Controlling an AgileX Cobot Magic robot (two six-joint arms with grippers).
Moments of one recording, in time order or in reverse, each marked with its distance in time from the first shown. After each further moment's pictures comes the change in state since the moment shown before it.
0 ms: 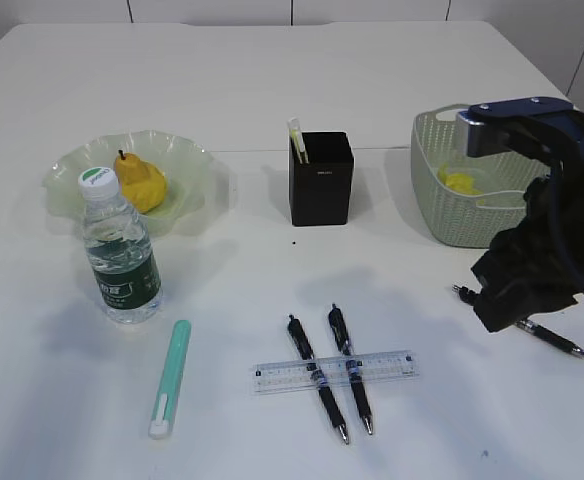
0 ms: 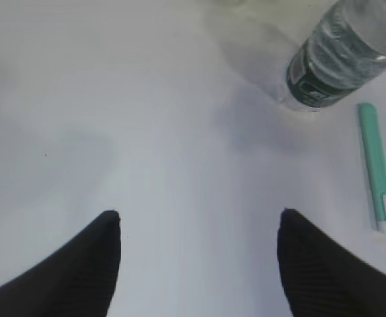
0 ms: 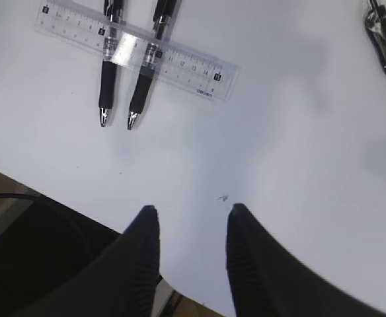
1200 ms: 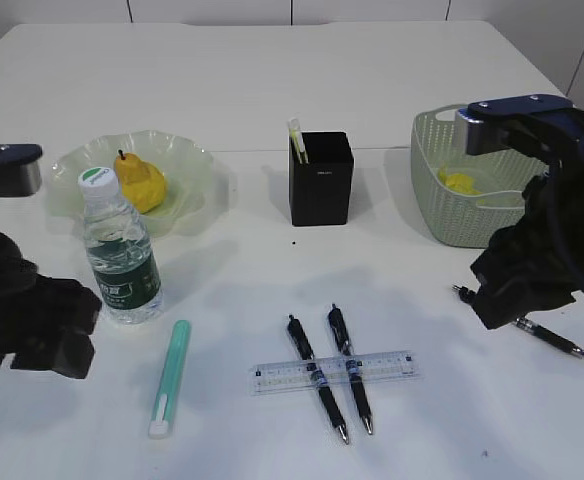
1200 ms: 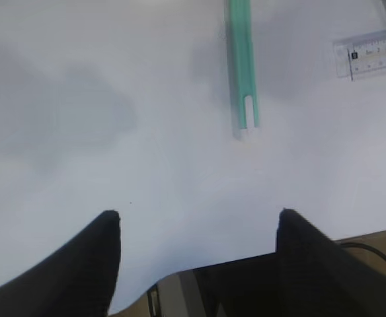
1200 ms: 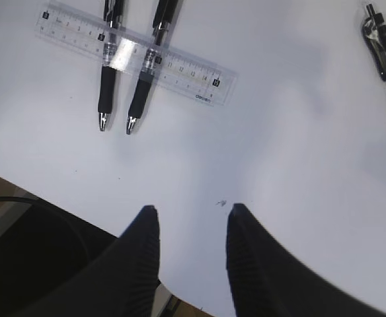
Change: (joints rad) left arm -0.607 0.195 0.000 0.106 0.069 -0.626; right arm 0.000 -0.001 0.000 -0.001 -0.012 -0.006
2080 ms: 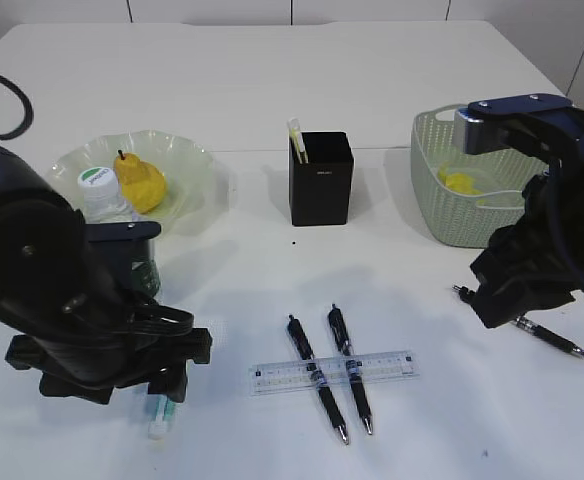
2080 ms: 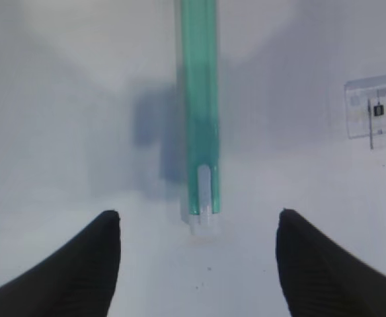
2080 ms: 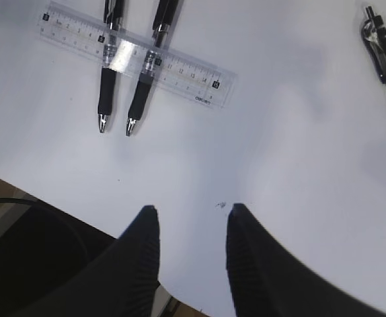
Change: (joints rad) left arm -0.050 0.378 -0.003 0.018 -0.324 -0.149; right arm 0.000 0.000 0.000 0.000 -0.004 0.000
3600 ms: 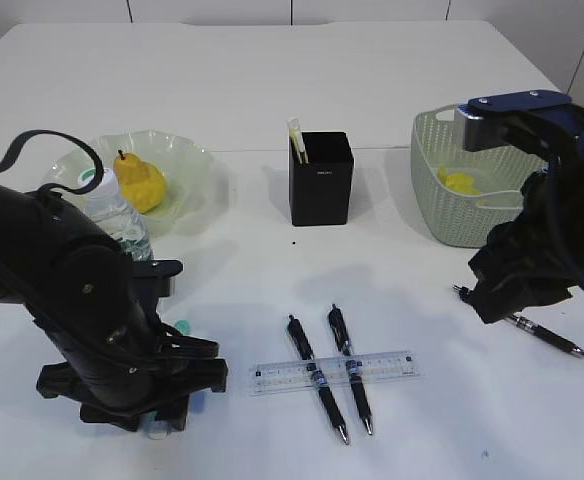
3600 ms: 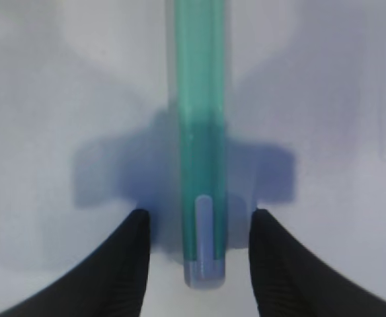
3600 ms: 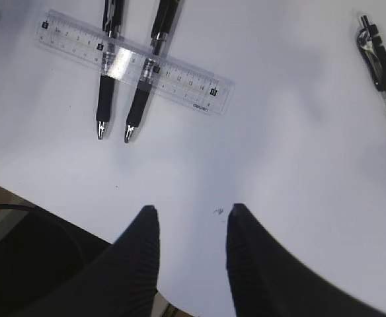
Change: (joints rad) left arm 0.000 0.166 -0.010 -0.032 -0.087 -0.002; right arm 0.000 0.000 0.000 -0.004 -0.016 -0.001
